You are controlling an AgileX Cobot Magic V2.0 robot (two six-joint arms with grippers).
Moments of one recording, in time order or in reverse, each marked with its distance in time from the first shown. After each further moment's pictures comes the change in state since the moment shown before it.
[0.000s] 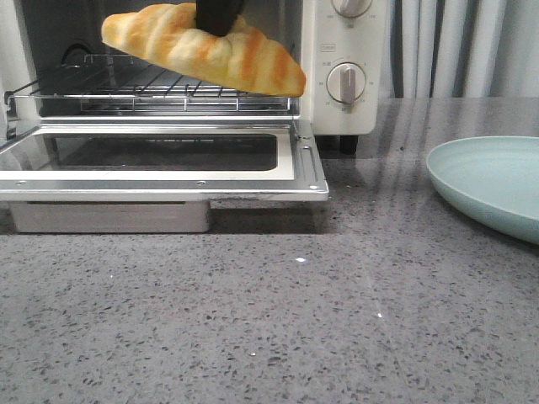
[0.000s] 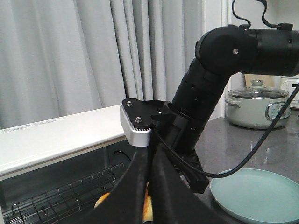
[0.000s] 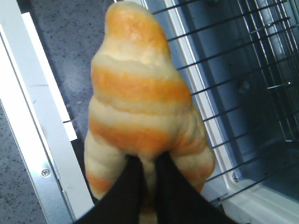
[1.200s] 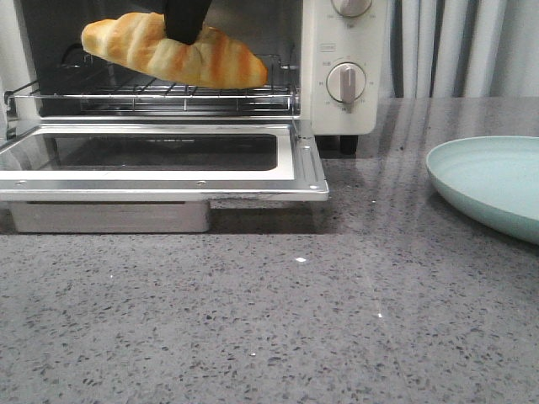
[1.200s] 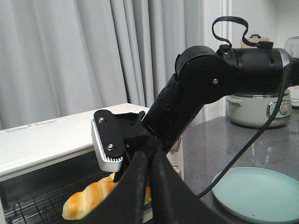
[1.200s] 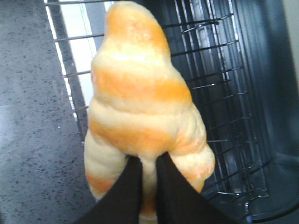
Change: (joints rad) left arm 0.000 0.000 0.000 0.009 0.003 0.000; right arm 0.054 0.093 -0.045 -0.229 -0.187 -0.019
